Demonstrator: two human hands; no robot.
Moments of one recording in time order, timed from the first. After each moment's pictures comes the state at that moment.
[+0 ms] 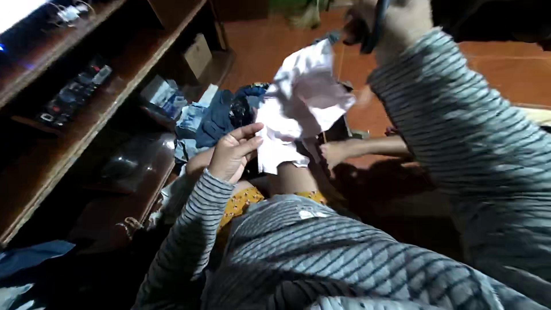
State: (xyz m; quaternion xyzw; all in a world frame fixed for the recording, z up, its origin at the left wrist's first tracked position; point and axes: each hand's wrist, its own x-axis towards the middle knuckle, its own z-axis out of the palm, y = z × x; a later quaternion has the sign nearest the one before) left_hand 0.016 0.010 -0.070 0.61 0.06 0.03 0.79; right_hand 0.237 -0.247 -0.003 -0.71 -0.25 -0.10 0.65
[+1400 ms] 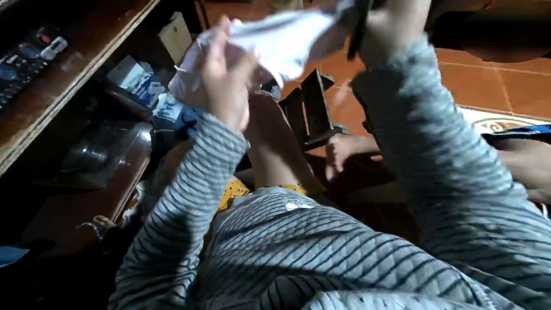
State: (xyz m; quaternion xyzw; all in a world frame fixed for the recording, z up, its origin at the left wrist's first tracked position) left_hand 0.091 -0.022 -0.023 0.61 -0.02 0.24 0.76; right_hand 0.216 -0.246 -0.004 -0.81 -0.24 -0.21 0.48
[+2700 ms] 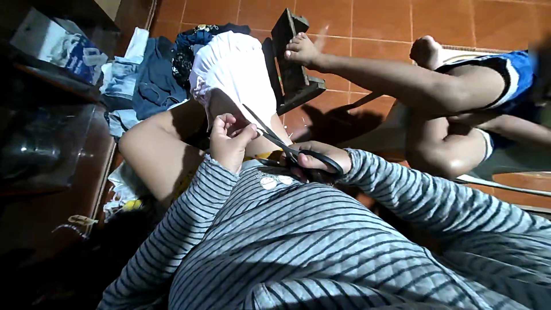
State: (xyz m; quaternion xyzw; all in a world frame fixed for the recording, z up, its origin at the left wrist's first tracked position) left_hand 0.001 -0.075 -0.153 0.62 0.20 0.02 0.76; right_hand 0.021 -0.303 -0.179 -0.55 -0.20 0.47 0.66
